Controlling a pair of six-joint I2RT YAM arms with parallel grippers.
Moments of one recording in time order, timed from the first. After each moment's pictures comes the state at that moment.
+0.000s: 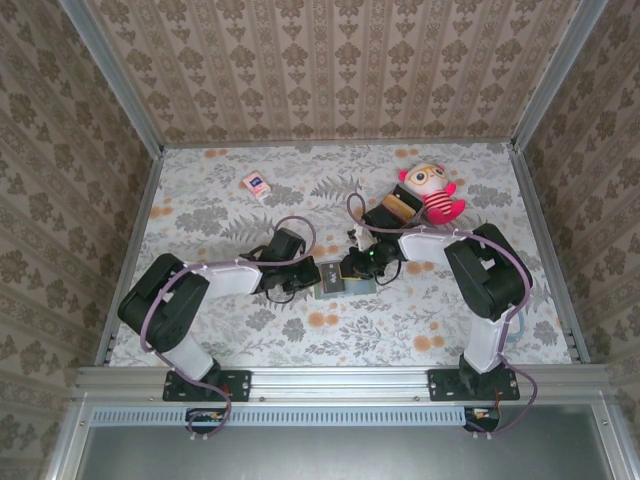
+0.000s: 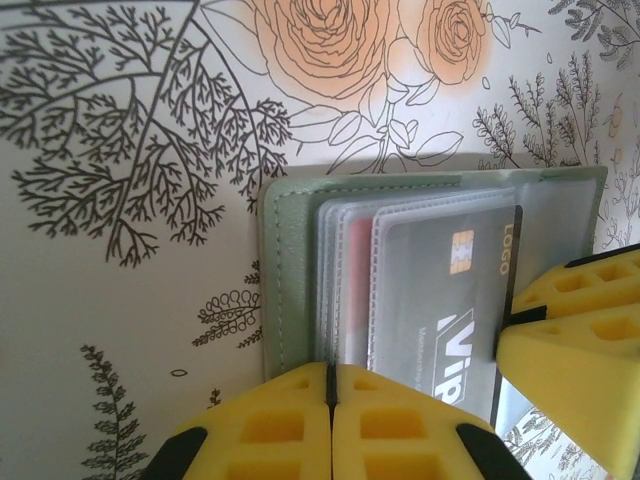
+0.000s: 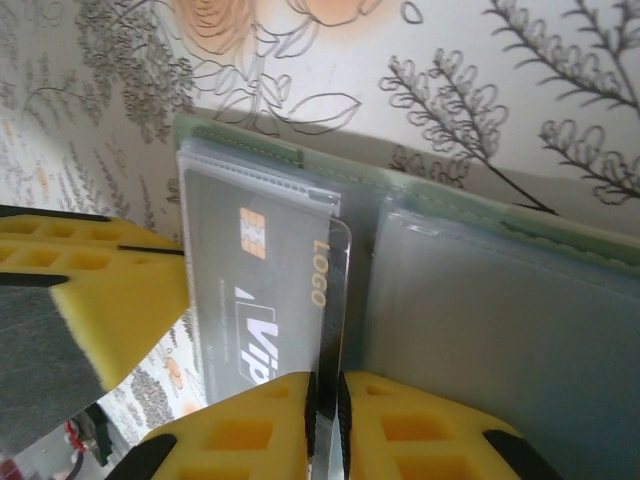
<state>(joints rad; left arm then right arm) -0.70 1.62 0.70 -0.02 0.29 -0.91 0.49 1.86 1.01 -0.30 -0.62 0.50</state>
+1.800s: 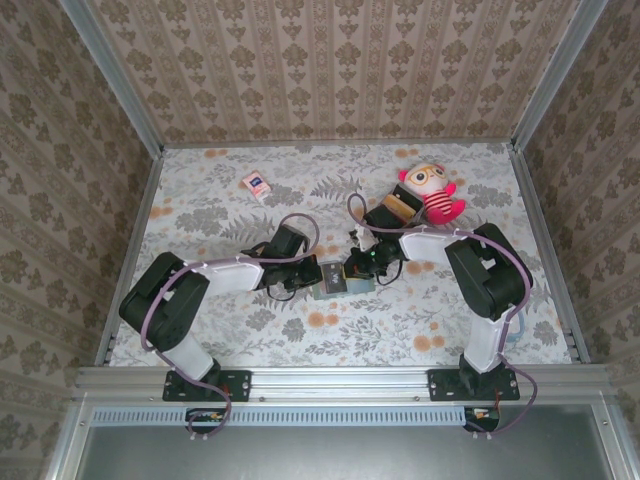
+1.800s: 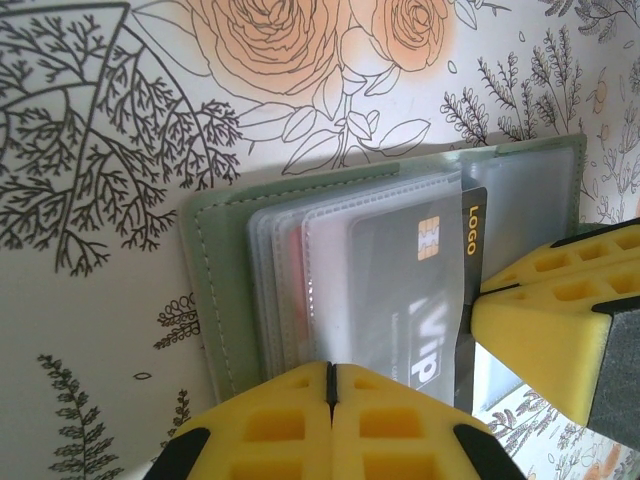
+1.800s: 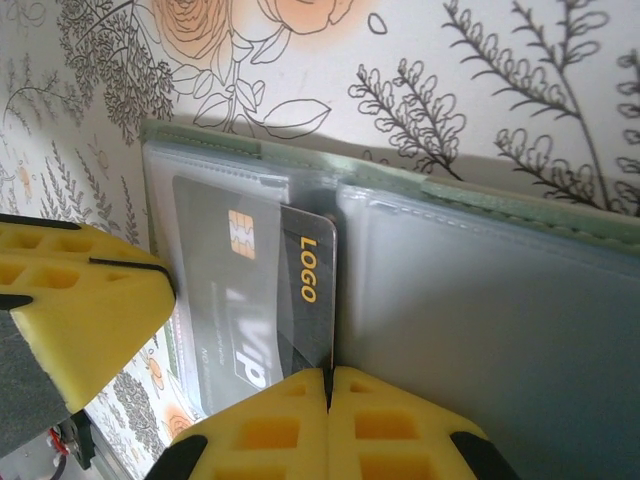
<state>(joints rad) -0.70 1.63 0.74 -0.08 0.31 -0.85 0.48 1.86 1.01 -0.33 -0.58 0.47</state>
